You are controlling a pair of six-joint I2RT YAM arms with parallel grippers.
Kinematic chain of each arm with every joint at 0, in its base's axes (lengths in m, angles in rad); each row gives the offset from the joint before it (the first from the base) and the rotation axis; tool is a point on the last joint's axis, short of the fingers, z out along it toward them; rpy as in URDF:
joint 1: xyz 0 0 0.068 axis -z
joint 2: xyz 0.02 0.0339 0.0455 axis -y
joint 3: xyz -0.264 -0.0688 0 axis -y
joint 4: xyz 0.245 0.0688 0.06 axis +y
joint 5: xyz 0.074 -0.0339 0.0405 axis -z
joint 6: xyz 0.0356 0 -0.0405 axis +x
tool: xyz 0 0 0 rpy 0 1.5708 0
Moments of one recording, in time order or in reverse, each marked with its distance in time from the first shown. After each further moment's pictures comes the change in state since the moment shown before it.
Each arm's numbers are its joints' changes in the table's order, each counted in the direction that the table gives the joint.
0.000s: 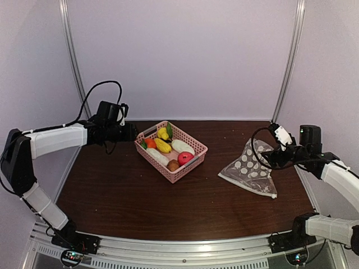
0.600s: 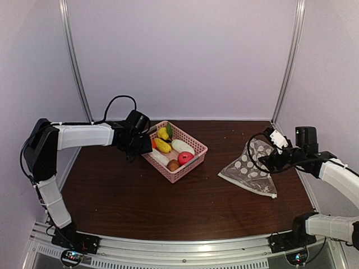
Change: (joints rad) left arm 0.154 -0.288 0.217 0.228 -0.145 -0.420; right arm -0.040 -0.047 0.000 0.040 -0.008 -0.058
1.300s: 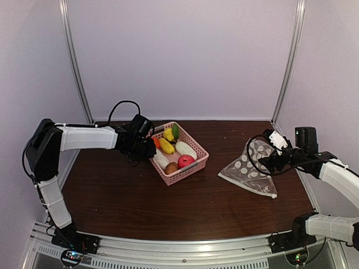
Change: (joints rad) left arm 0.047 -0.021 -0.023 -0.016 0.070 -0.069; right arm -0.014 0.006 0.000 0.020 0.012 -0.032
